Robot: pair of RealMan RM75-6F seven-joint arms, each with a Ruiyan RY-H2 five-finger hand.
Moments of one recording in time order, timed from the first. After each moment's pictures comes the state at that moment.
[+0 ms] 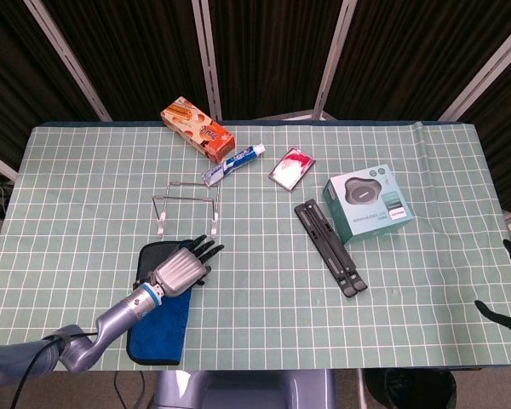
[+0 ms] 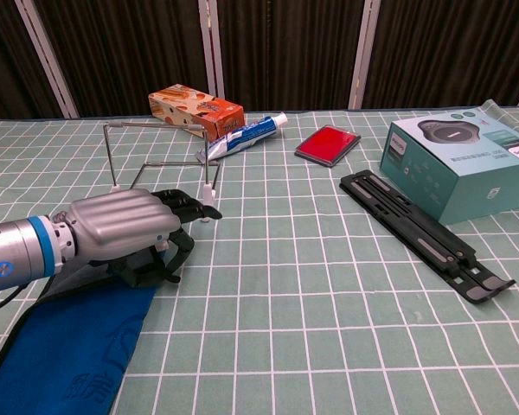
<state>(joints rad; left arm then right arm) -0.76 -1.62 0.03 -1.29 1.53 0.90 0.31 0.02 -1.07 0.12 -1.57 -1.41 1.52 0.07</state>
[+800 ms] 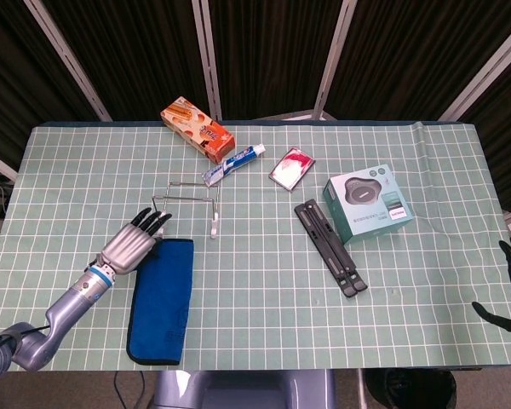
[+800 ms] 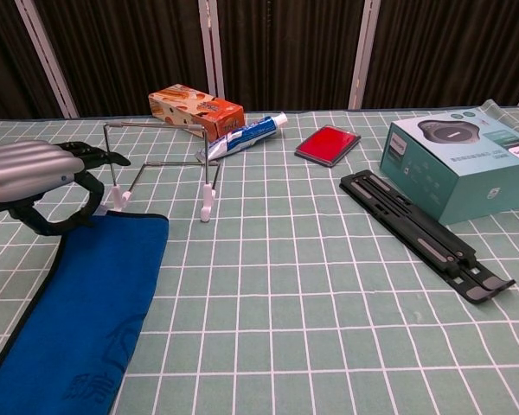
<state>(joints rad) -0.67 -1.43 0.02 -1.27 1.48 0.97 0.17 0.02 -1.07 0.12 -1.59 -1.42 1.52 0.05</state>
